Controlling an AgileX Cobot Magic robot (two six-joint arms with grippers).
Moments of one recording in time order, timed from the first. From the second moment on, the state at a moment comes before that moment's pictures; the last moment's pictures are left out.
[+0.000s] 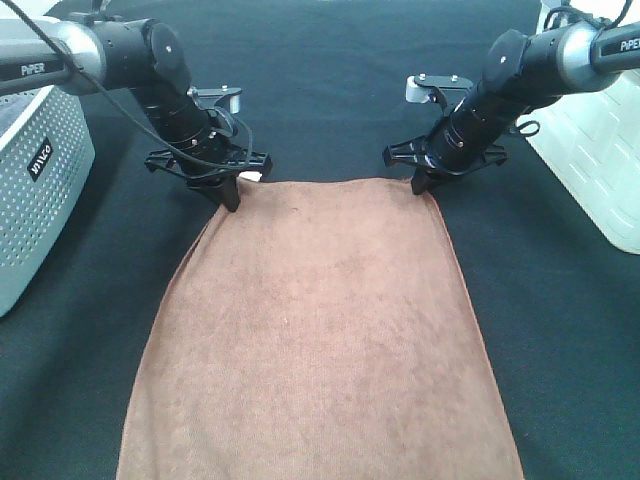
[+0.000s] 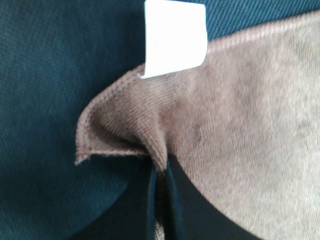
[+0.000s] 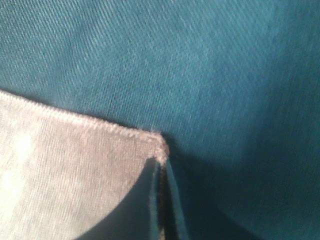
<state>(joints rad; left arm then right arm) -0.30 2.56 -2.12 -0.23 0.97 0.08 0.19 2.39 -1.74 0.26 0.55 -0.25</state>
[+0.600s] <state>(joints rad) -0.30 2.58 -2.31 -0.08 0.81 0.08 0.19 2.39 -1.88 0.18 0.28 -0.25</state>
